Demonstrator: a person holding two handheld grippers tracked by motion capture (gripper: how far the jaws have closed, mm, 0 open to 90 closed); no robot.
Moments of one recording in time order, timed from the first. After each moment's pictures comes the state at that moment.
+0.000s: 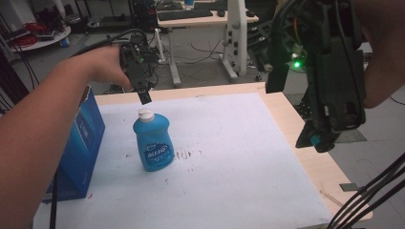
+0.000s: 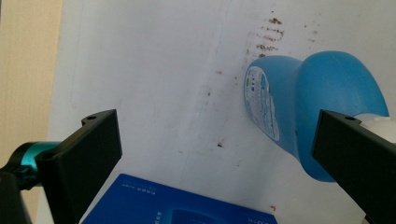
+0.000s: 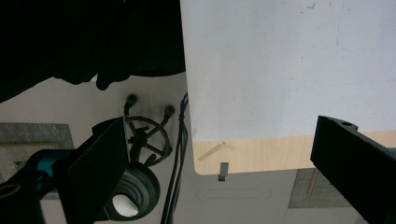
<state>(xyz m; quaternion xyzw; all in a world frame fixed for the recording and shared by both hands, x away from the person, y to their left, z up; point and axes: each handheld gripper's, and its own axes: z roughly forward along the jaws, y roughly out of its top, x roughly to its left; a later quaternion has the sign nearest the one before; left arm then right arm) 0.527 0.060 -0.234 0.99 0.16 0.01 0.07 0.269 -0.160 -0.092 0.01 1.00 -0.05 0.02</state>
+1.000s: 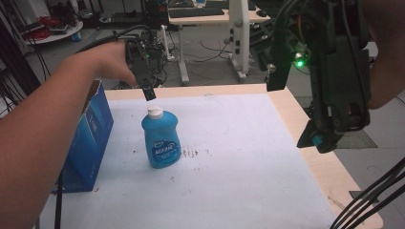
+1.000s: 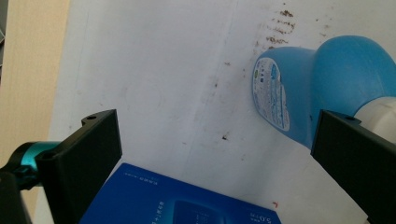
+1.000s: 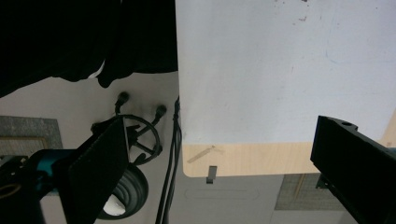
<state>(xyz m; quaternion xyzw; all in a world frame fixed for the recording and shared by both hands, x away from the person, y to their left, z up) 0.527 0.073 -0.234 0.98 0.18 0.02 0.07 0.275 -0.148 -0.092 -0.02 1.00 -0.05 0.03</state>
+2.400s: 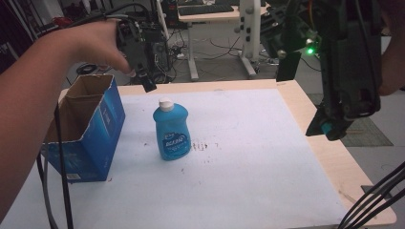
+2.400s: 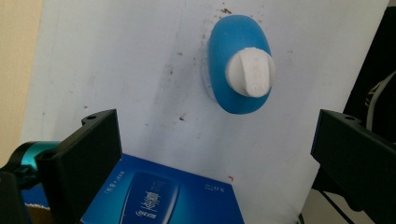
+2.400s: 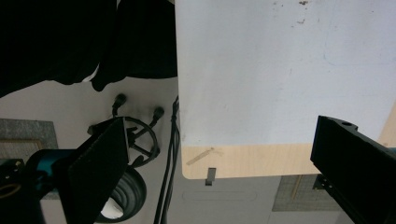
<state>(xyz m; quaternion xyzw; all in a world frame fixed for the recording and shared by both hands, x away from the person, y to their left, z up) 0.467 0.087 -0.186 0.98 0.16 0.00 0.09 0.268 -0.147 -0.093 -0.03 1.00 -0.04 0.03</state>
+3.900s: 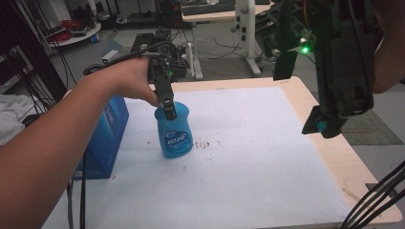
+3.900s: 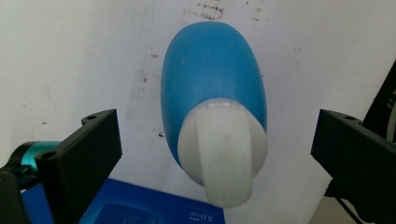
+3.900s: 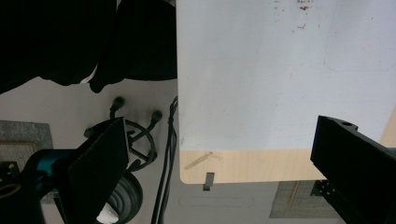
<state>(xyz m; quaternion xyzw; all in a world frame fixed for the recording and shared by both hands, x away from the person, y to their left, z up) 0.455 0.037 -0.257 0.99 0.15 0.00 0.04 0.266 -0.153 -0.097 -0.04 1.00 -0.03 0.04</state>
